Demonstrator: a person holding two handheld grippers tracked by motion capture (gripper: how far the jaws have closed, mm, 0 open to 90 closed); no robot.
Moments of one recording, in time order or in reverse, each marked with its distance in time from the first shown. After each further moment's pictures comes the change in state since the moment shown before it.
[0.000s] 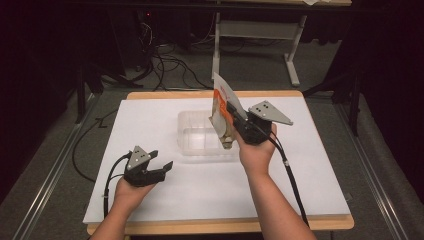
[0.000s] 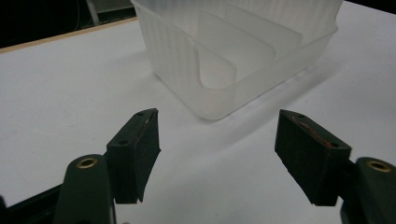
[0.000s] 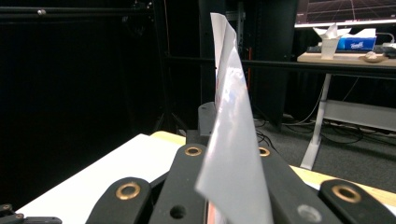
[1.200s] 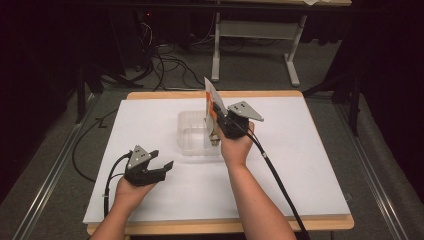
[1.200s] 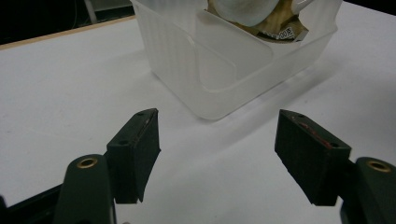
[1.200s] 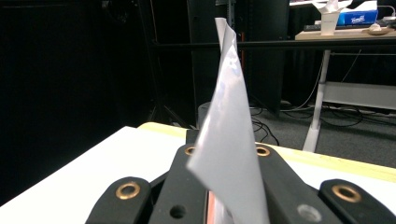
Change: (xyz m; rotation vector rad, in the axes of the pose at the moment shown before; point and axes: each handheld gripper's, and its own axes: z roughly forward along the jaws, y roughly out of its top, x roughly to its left) left arm 0.001 0.000 0.002 0.000 -0.009 -0.009; right arm -0.001 -0.047 0.070 0.026 -0.043 0.050
